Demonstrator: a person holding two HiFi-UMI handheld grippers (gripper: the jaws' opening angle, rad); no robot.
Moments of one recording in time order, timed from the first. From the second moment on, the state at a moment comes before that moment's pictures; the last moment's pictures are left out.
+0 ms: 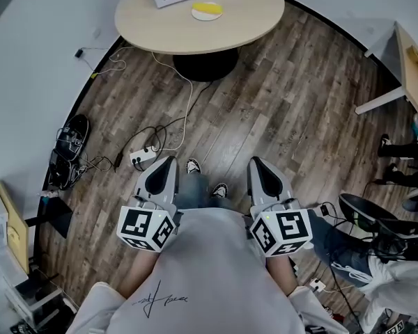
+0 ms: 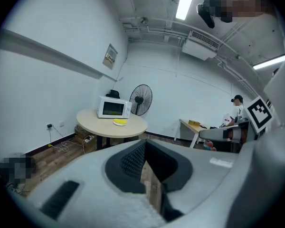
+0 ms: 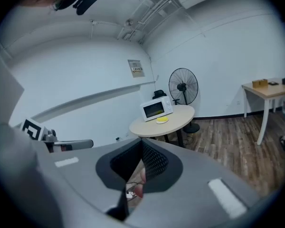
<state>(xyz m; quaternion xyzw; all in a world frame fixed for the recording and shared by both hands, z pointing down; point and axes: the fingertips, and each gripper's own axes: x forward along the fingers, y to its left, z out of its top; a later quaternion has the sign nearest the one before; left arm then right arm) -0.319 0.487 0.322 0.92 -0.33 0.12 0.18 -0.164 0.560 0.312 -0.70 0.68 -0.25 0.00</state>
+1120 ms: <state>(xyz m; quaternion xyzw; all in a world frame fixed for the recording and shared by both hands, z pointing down) -0.225 0.302 0.322 0.93 -0.28 0.11 0.22 -0.093 0.380 0.320 -0.71 0.65 -0.26 -0.01</state>
